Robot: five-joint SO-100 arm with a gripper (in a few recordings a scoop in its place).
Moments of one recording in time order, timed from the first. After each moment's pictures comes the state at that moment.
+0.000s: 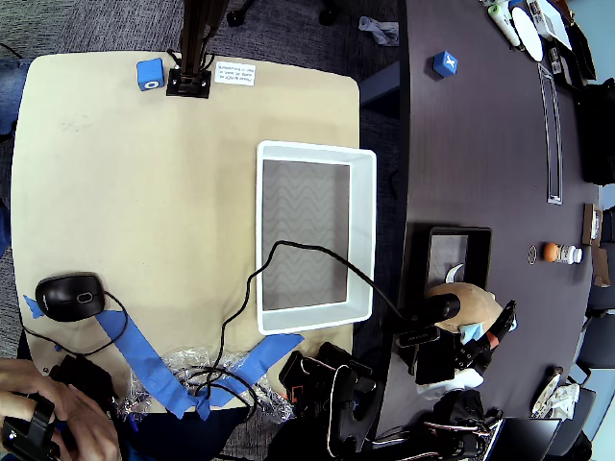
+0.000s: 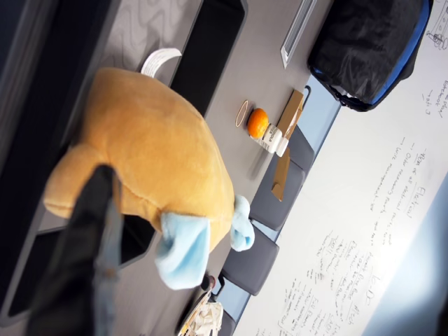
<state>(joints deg) 39.6 151.8 103.2 99.0 -6.5</state>
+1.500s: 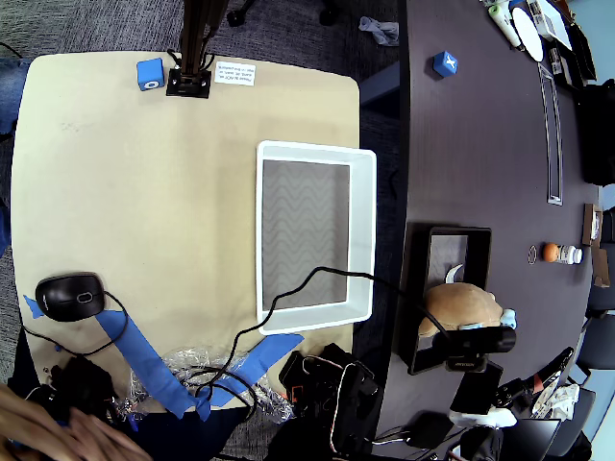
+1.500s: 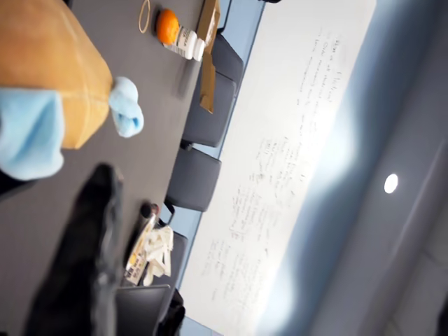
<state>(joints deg) 57.4 144.5 80.9 99.0 7.8</state>
